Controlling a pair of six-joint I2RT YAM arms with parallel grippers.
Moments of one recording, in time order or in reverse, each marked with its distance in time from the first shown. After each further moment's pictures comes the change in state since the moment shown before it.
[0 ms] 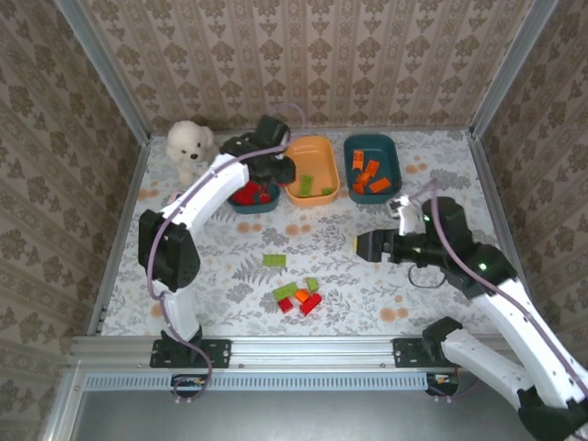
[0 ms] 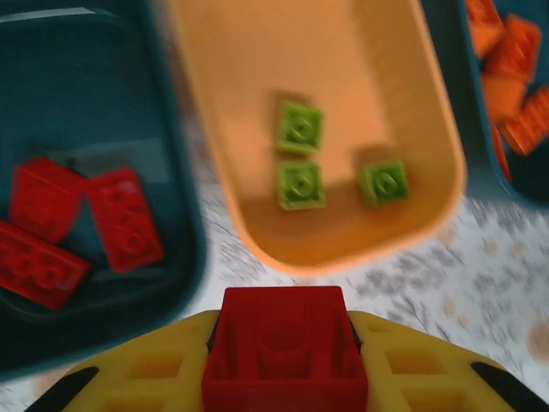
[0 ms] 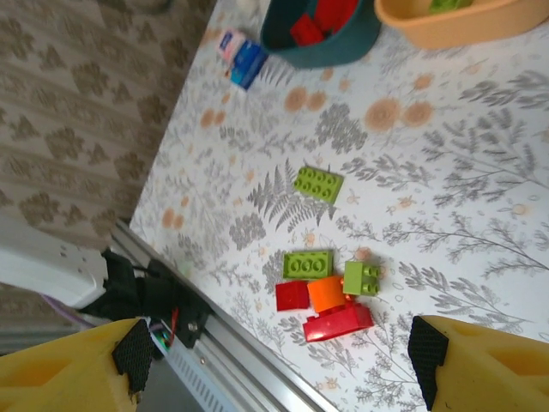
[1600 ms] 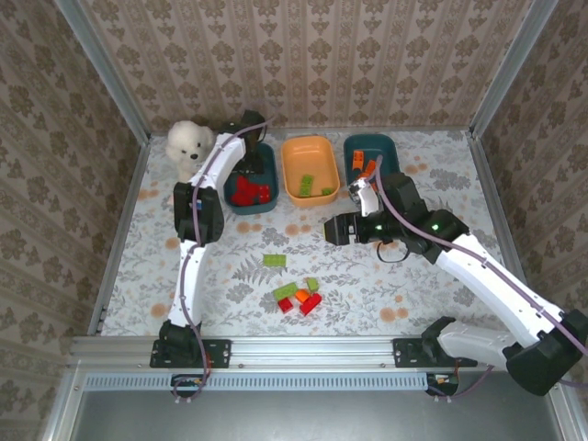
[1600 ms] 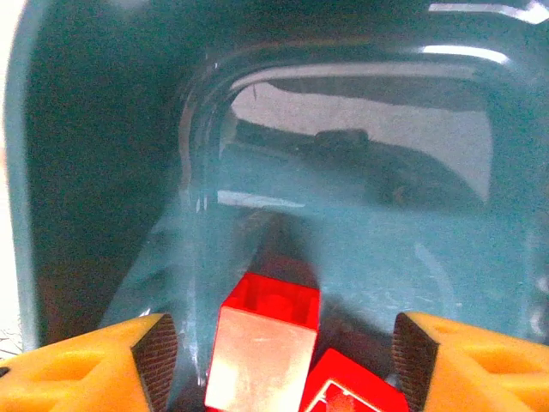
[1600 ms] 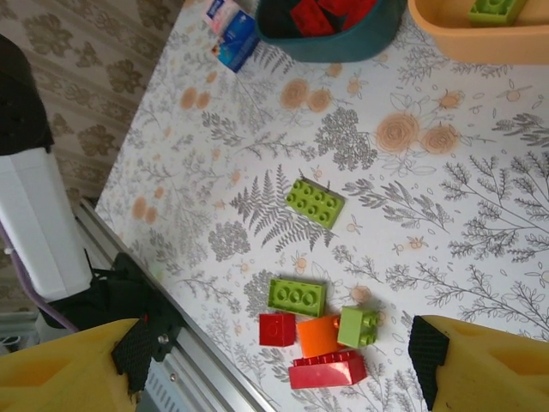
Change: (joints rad) left arm 0.212 0.605 0.616 -0.314 -0.262 0.003; right arm 0.109 0.303 0.126 0.091 0.076 -0.066
